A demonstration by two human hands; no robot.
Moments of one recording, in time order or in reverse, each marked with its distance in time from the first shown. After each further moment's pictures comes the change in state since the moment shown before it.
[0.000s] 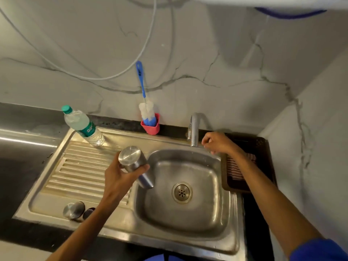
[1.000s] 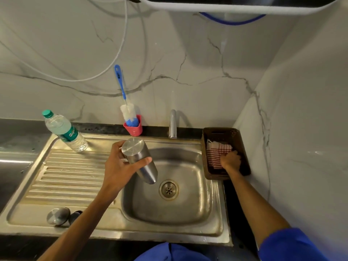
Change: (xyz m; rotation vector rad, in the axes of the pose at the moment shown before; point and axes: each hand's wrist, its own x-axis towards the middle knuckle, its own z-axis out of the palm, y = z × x) left_hand -0.032 0.047 0.024 -0.033 -0.108 0.093; right_hand -0.057 0.146 0.062 0.236 0.552 0.726
